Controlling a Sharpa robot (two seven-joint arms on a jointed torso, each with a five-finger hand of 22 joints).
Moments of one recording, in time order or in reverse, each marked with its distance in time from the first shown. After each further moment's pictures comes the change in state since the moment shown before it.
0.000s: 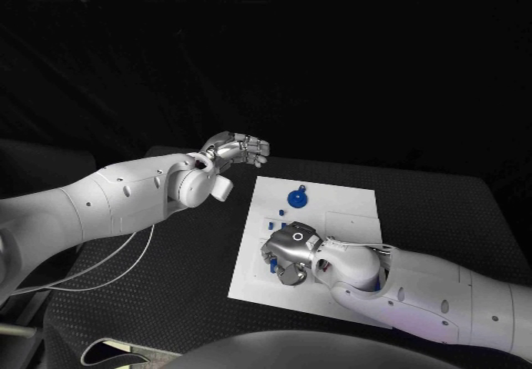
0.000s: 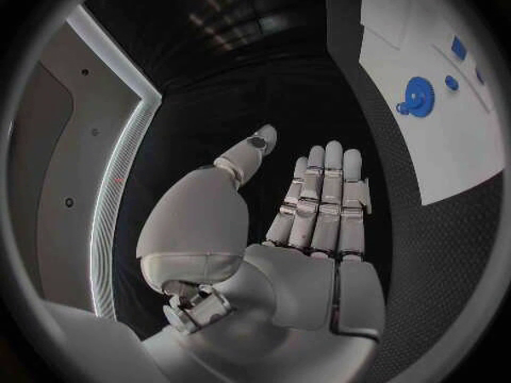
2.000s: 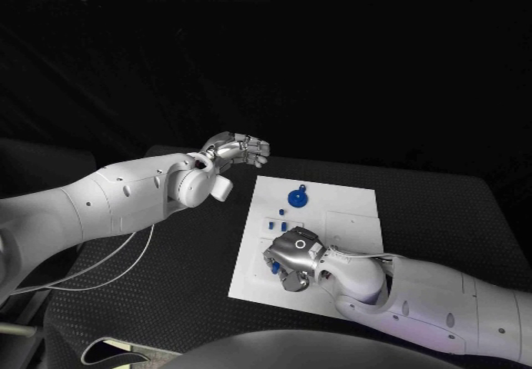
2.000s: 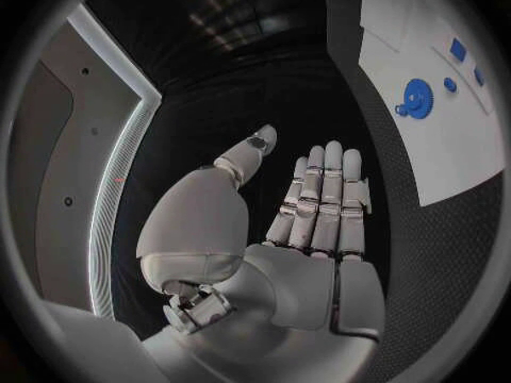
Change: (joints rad) left arm -0.001 -0.002 0.000 0.000 0.000 0.008 -0.004; left_hand -0.003 0.003 0.000 0.000 0.000 0.000 0.000 0.004 -0.002 0.000 0.000 0.000 -0.003 0.000 0.000 -0.008 0.006 0.007 0.000 0.000 -0.004 0.002; right arm -0.007 -0.022 -0.036 0.031 -0.089 -0.060 -0.061; right_hand -0.011 -0.008 0.018 -0.004 0.003 0.021 -0.008 0.002 0.007 0.006 -0.005 0.000 0.009 -0.002 -0.002 0.019 0.006 0.000 0.002 -0.006 0.027 0.001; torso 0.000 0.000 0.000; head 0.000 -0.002
